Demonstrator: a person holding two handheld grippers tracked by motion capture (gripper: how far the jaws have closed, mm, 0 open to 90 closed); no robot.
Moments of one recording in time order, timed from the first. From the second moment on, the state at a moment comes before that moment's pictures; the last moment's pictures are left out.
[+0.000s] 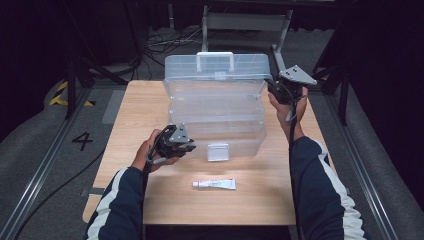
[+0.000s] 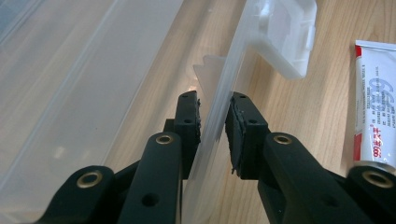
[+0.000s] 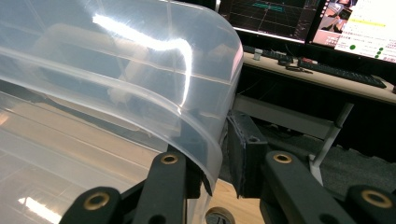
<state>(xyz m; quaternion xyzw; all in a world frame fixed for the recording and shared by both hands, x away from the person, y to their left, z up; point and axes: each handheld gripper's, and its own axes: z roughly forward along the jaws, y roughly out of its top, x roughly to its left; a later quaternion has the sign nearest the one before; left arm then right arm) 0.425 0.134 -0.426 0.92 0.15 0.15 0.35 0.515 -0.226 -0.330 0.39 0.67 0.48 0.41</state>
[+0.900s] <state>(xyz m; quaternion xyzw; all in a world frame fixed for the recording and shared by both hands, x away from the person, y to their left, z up) 0.430 0.144 -0.430 0.91 0.13 0.13 0.37 0.535 -0.214 -0.321 0.40 0.68 0.46 0.40</state>
